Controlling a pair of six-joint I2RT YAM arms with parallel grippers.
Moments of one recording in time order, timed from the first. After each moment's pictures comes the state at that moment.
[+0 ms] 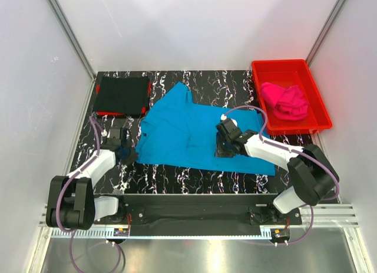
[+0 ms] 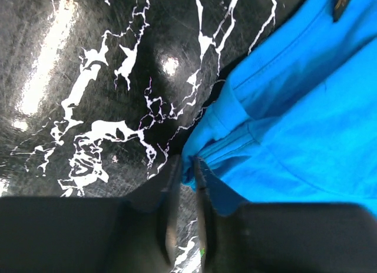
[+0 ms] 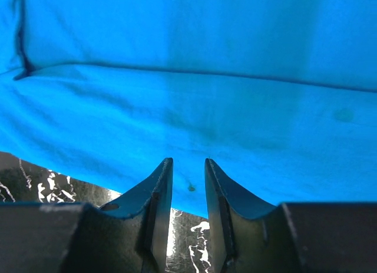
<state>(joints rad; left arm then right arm) -0.07 1.22 0.52 -0.39 -0.04 -0.71 0.65 1.52 0.86 -0.38 0.06 0.64</state>
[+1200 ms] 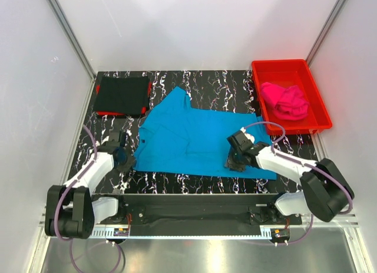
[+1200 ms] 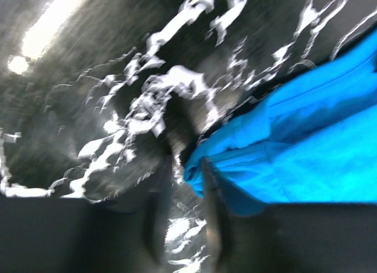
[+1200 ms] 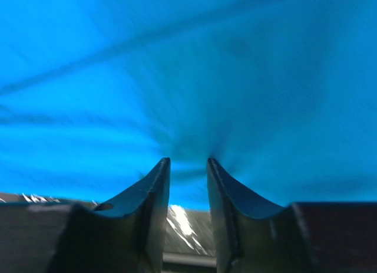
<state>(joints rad) -0.07 1.16 0.53 -0.61 -0.12 -0.91 0.62 1.36 0.64 -0.42 0.08 0.94</state>
